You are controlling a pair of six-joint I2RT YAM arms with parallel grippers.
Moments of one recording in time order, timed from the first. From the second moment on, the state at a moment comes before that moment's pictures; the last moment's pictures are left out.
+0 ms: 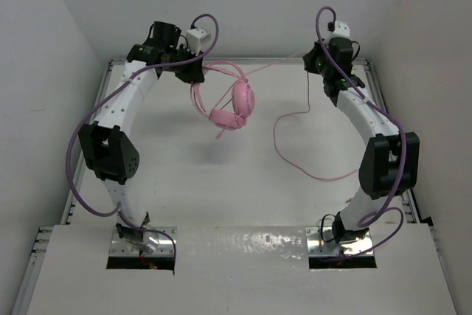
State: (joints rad) left arm -0.20 1.86 1.91 -0.87 0.48 0.29; right arm 0.12 1.72 1.39 0.07 -0.02 0.31
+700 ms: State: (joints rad) left arm -0.19 1.88 2.37 -0.78 0.63 -0.12; right arm 0.36 1.83 1.11 0.40 -0.20 0.26
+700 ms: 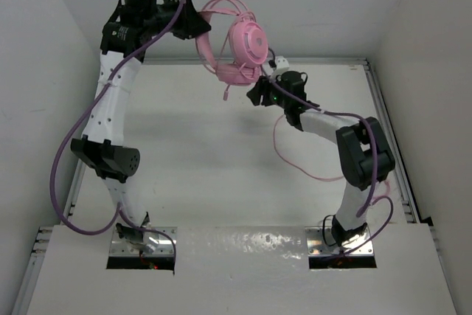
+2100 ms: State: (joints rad) left arm -0.07 1.89 2.06 -0.61 0.19 -0.26; right arm 0.99 1.87 1.39 -0.07 -0.03 0.02
